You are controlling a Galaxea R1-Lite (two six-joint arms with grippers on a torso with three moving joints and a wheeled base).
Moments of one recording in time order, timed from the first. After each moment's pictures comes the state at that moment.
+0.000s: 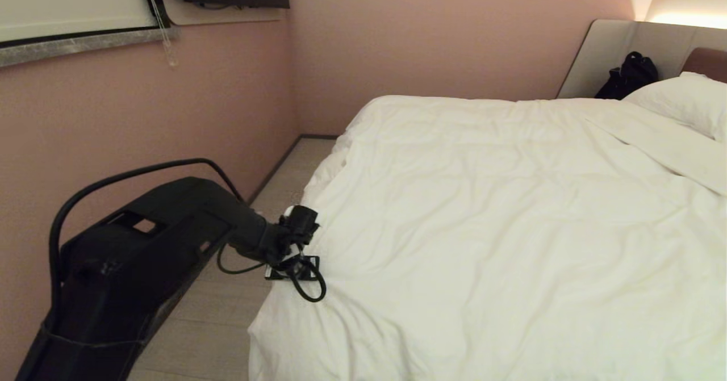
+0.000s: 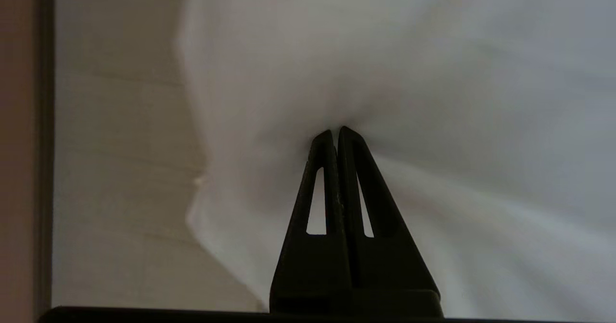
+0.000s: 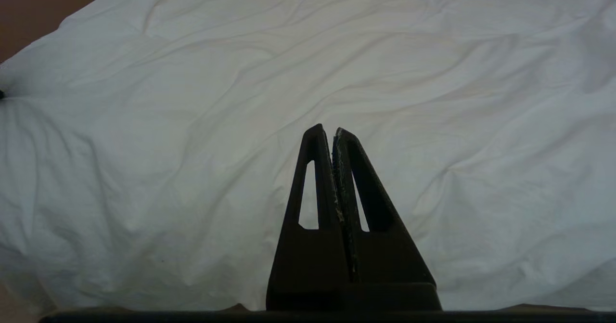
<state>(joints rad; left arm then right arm) -0.34 2.45 -1.46 0.04 0.27 -0.33 0.01 0.00 -0.01 0.04 -0.01 0.00</state>
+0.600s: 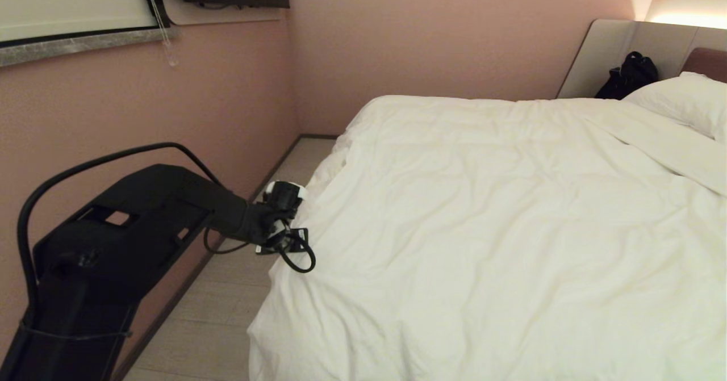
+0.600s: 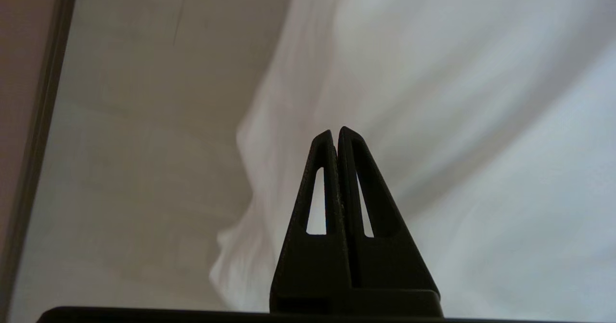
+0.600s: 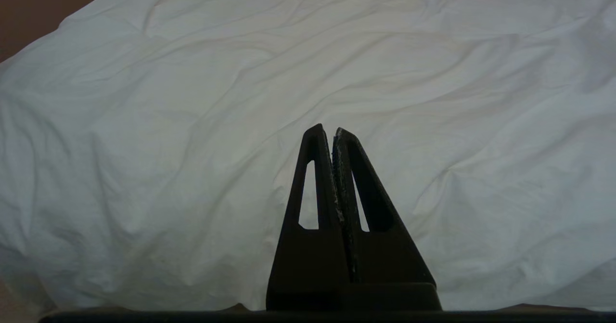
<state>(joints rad) -0.28 2.42 -1.56 -0.01 0.25 -0.33 0.01 0.00 -0.01 0.04 -0.01 0.00</state>
